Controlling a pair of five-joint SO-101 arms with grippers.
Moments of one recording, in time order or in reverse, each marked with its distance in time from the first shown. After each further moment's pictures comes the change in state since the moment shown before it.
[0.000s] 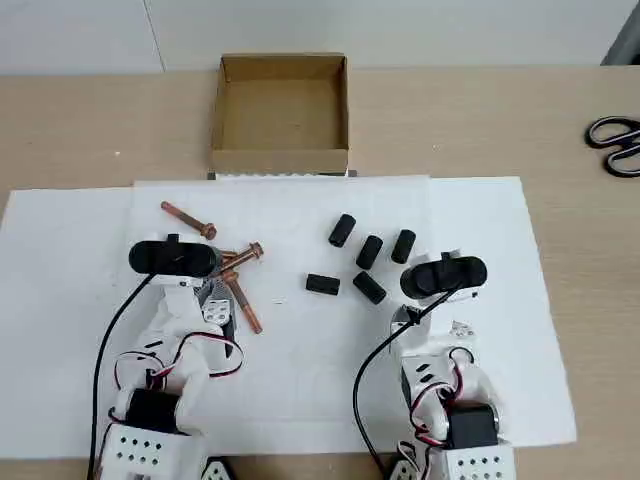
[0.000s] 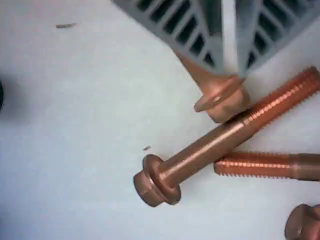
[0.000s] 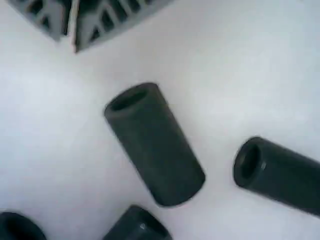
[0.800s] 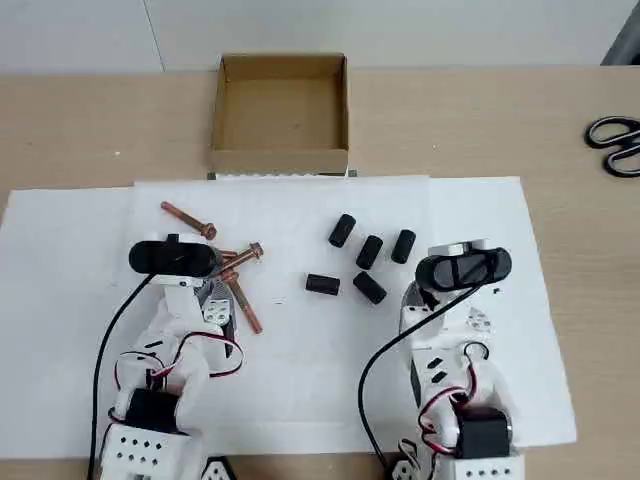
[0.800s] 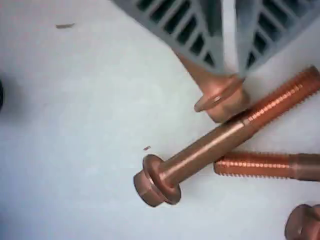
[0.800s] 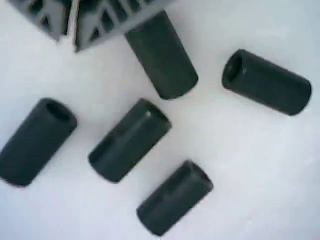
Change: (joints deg) left arm 0.0 0.0 0.0 0.0 0.0; right arm 2.3 0.0 -9.1 -1.7 2.7
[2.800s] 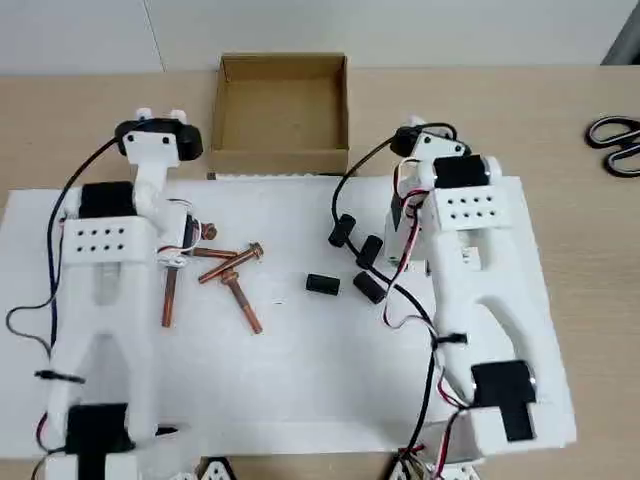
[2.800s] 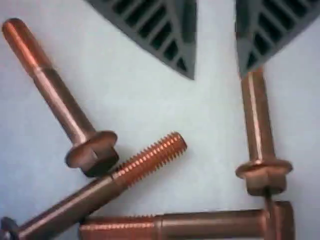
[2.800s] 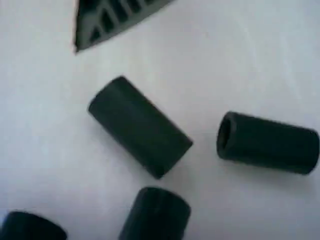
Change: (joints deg) left arm -12.1 76.0 -79.0 43.7 -14.7; right arm -2.4 103.7 -83.5 35.8 -10.2
